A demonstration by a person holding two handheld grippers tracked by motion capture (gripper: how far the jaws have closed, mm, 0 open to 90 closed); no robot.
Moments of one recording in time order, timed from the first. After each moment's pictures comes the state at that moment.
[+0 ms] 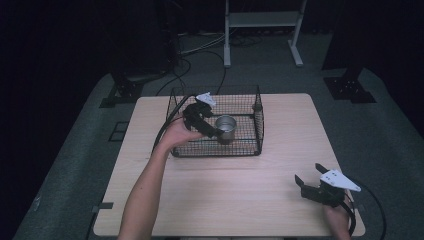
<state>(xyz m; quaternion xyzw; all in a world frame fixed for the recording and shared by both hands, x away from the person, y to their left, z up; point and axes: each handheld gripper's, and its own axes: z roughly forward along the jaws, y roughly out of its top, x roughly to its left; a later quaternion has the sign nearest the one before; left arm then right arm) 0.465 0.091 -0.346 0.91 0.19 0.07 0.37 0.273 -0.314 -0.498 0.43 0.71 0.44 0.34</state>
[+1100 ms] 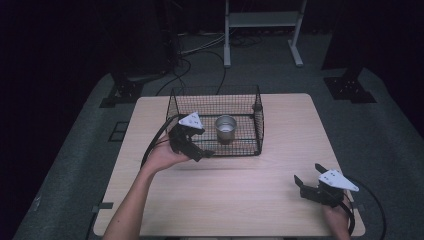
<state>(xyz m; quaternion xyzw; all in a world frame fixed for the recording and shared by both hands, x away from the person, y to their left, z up) 0.394 0.123 -0.354 0.90 0.16 0.08 0.39 0.273 -0.312 -0.498 0.43 0.71 0.43 0.35</state>
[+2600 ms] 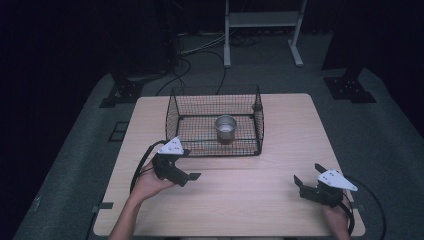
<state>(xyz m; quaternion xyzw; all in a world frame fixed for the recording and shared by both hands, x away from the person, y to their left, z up) 0.342 0.171 -0.400 0.88 0.19 0.08 0.43 0.273 -0.310 -0.498 0.43 0.72 0.43 0.35</state>
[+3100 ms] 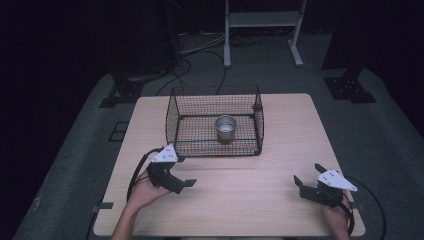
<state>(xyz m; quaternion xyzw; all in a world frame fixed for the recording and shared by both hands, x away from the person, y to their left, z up) 0.328 0.186 -0.416 0.87 0.21 0.08 0.43 0.273 -0.309 -0.498 0.43 0.72 0.43 0.35</state>
